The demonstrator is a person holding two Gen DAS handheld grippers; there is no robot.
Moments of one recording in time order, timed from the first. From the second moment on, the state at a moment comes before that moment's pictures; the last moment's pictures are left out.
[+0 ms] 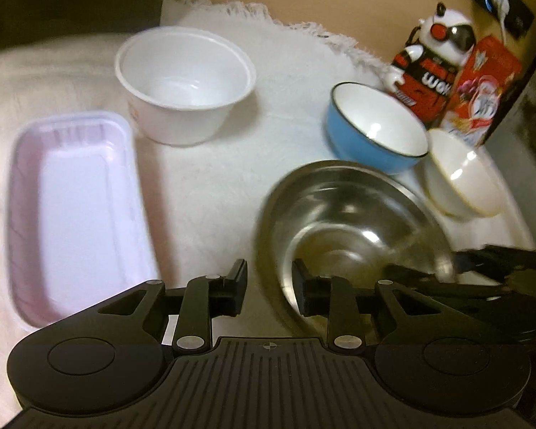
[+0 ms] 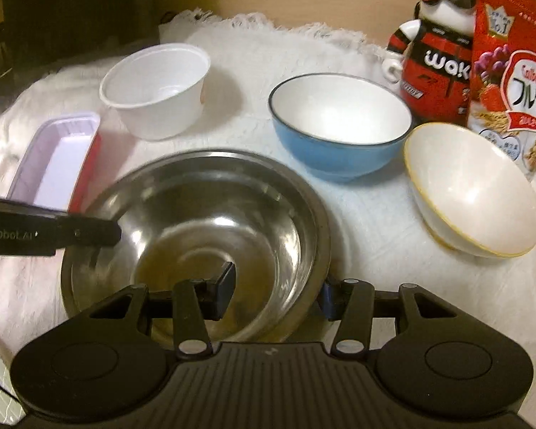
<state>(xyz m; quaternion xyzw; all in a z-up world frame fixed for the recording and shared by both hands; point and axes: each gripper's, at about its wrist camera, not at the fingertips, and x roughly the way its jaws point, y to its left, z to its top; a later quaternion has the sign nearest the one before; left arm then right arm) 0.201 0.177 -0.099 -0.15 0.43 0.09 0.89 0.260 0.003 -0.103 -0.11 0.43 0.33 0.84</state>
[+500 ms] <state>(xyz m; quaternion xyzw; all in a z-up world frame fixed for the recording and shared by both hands) 0.228 0.200 -0.129 -0.23 0.47 0.08 0.85 0.279 -0.018 -0.102 -0.07 0.44 0.28 0.85</state>
